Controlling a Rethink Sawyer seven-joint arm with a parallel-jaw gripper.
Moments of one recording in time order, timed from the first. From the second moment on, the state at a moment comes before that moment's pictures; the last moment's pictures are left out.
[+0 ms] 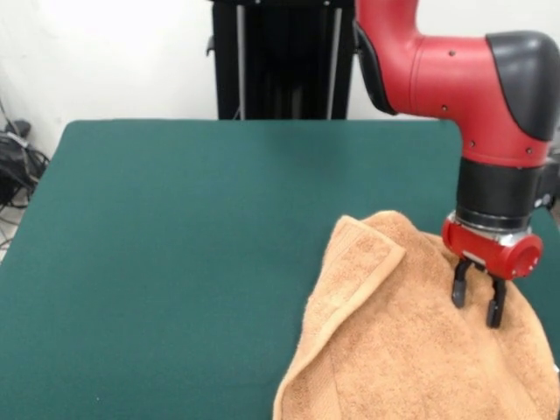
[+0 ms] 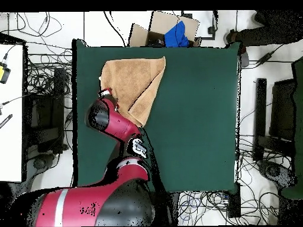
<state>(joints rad) 0.07 -0.33 0.06 1.66 0.63 -0.16 2.29</state>
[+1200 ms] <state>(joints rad) 0.04 -0.40 0.12 1.83 0.63 -0.16 2.29</state>
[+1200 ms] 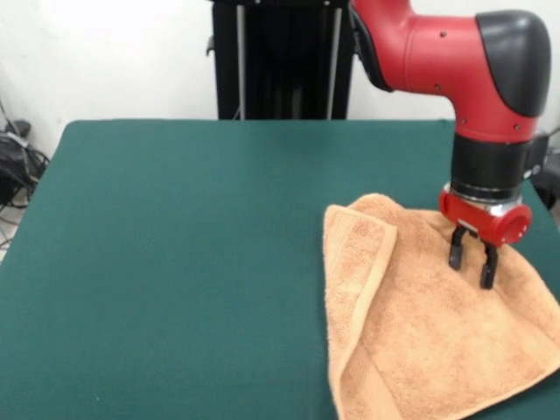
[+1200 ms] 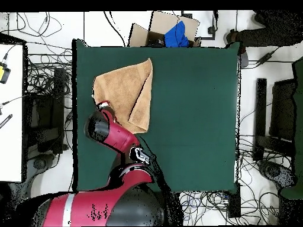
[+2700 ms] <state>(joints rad) 0.24 -0.30 -0.17 1.59 0.63 0.24 2.29</state>
